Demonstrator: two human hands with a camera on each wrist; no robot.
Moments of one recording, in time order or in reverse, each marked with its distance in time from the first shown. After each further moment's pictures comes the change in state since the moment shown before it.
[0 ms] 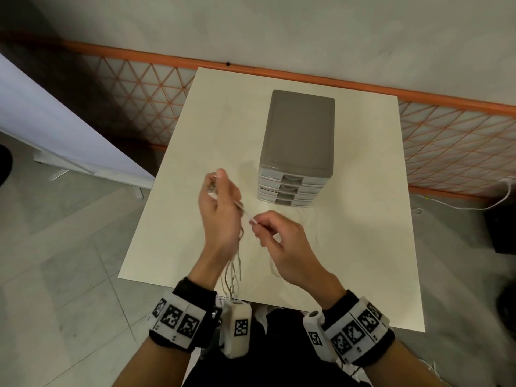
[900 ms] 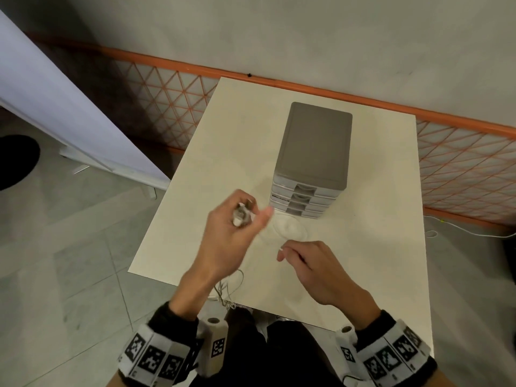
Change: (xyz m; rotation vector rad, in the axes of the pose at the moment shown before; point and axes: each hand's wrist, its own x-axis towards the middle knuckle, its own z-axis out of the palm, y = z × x) left_hand -0.024 0.019 -0.041 0.358 -0.370 0.195; right_hand -0.019 0.005 -0.035 -0.367 -0.254 0.092
